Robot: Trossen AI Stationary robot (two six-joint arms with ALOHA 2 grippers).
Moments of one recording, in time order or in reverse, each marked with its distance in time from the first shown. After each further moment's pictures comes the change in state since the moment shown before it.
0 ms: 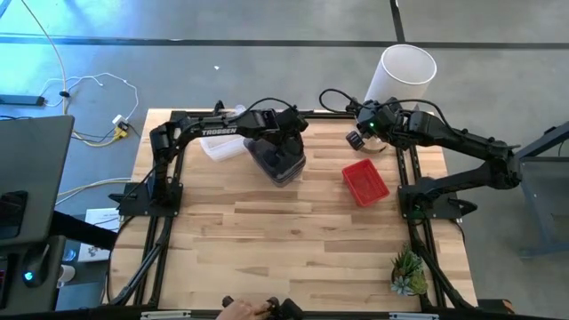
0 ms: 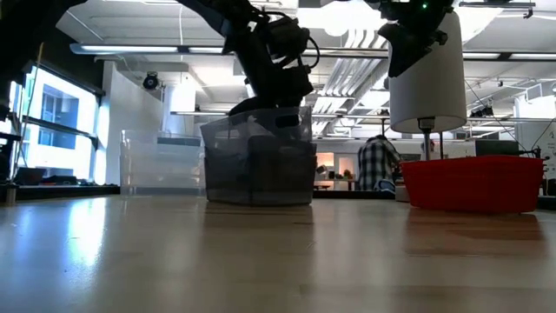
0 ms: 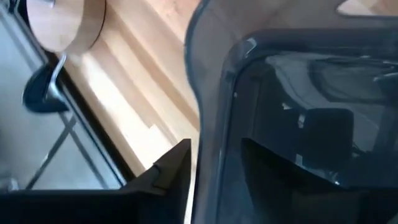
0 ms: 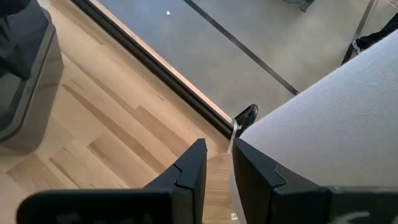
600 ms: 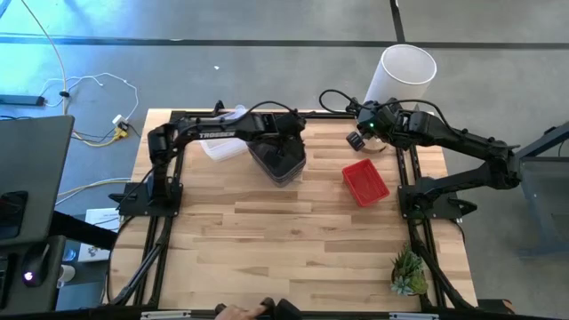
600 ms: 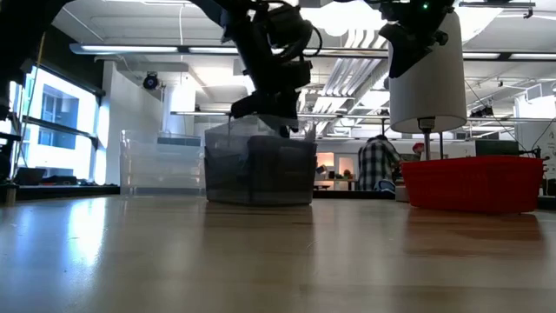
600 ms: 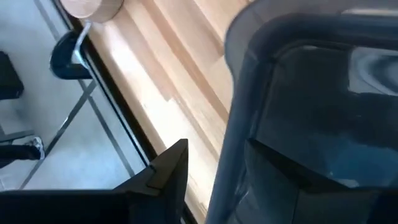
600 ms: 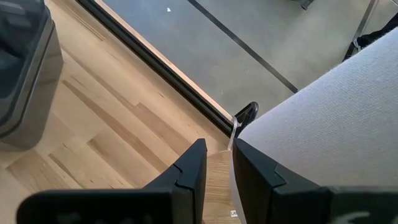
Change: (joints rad) left arm -0.036 -0.024 0.000 -0.005 -0.176 -0.093; right arm 0.000 0.000 0.000 -0.012 -0.005 0.002
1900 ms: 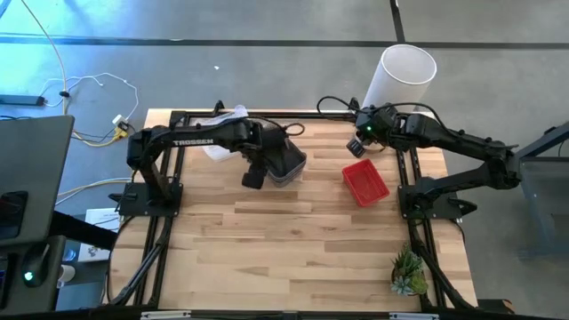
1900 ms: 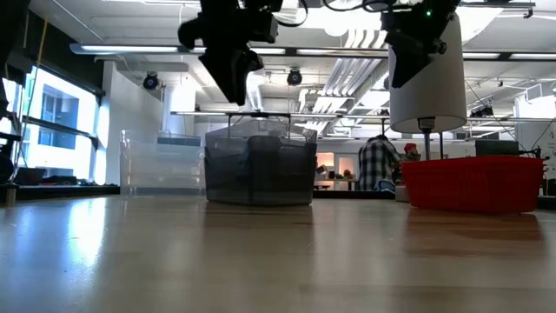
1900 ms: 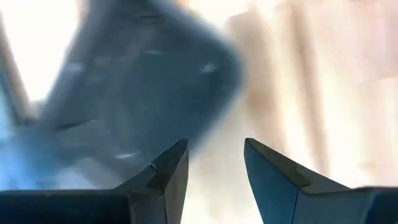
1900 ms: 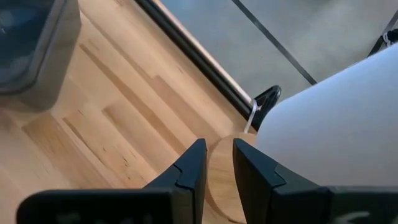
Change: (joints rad) left arm -0.138 -0.180 0.000 -0.489 0.127 -0.616; right arm 0.000 0.000 -0.044 -0.017 -0.089 -0.034
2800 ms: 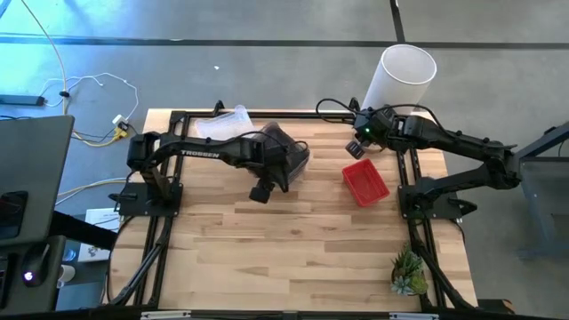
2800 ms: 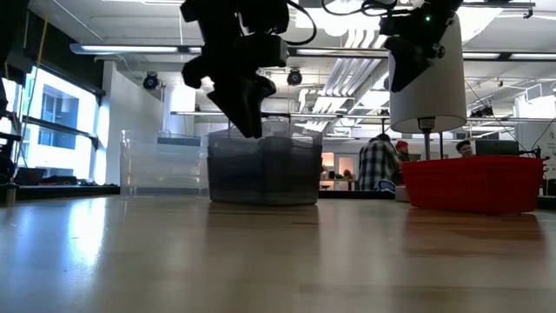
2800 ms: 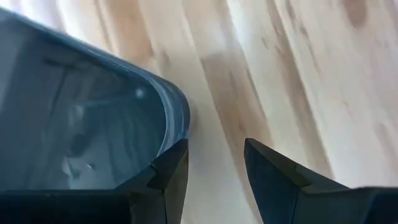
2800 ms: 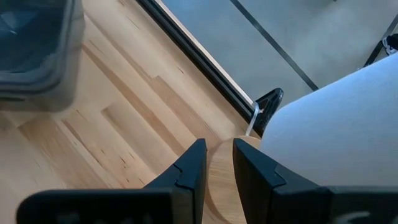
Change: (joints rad) left arm -0.052 0.008 -0.249 0.368 0.054 0.013; right arm 0.000 0.000 -0.037 0.038 0.001 -0.019
